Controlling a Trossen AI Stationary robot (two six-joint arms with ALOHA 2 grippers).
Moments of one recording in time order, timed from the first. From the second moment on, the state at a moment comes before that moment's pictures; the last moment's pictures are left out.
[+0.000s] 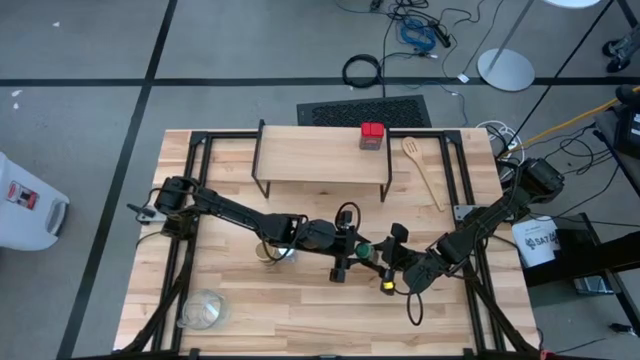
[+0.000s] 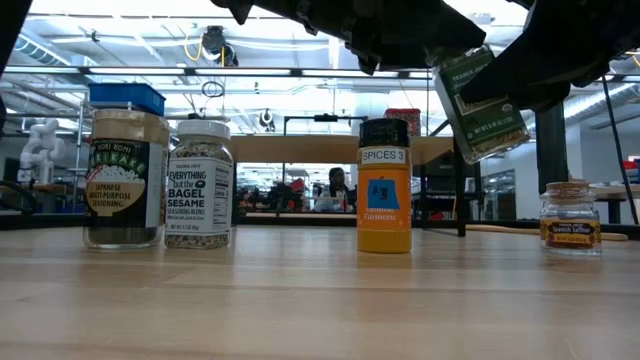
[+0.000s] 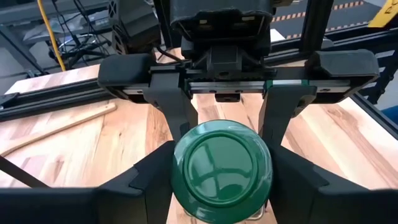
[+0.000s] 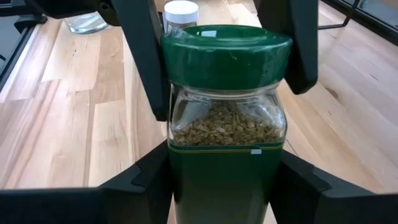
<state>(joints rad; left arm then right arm) -0.20 1.90 1.30 0.26 -0.09 0.13 0.63 1.39 0.66 0.02 0.75 0.57</state>
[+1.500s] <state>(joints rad) -0.16 1.92 1.30 0.11 -0.13 0.05 0.68 1.13 0.66 -0.14 0.59 0.72</state>
